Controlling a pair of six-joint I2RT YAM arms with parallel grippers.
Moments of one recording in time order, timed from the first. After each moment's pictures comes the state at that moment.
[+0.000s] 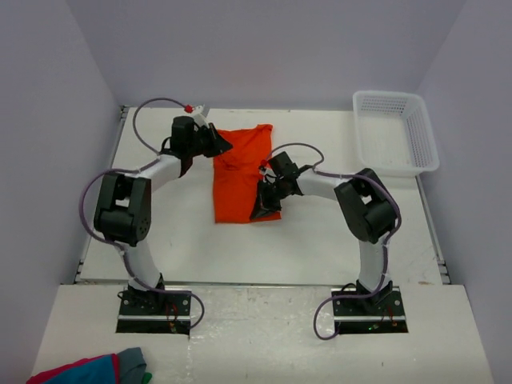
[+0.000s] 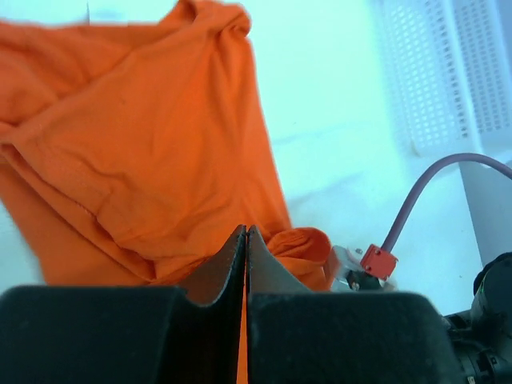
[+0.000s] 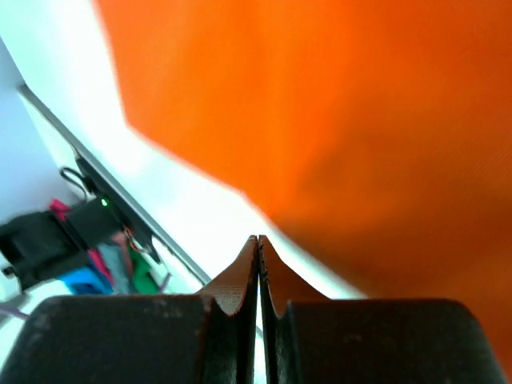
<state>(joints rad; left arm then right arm) -0.21 1.90 1.19 0.23 0.47 -0.54 0.59 2.04 1.25 -0.30 -0.65 0.68</state>
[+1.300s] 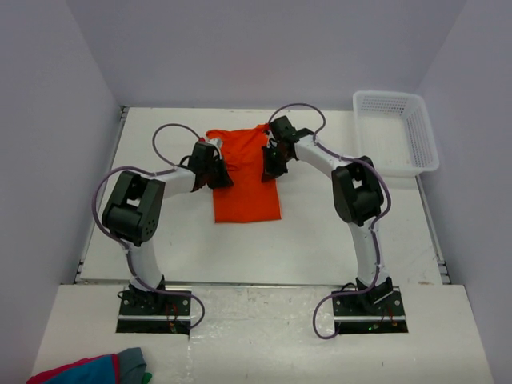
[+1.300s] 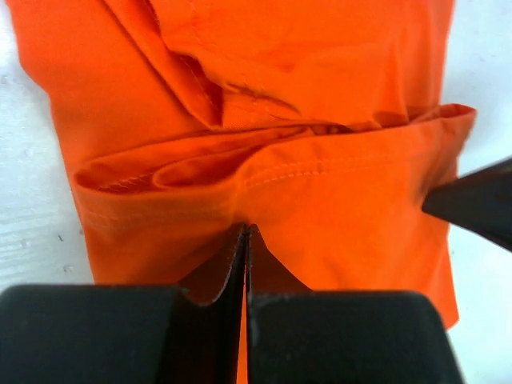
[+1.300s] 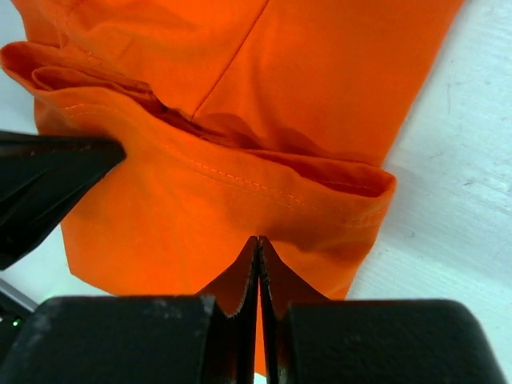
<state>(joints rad) -0.33 1.86 1.04 0.01 0.21 -0.52 0.49 2.24 1.81 -0.69 -0.30 0.39</state>
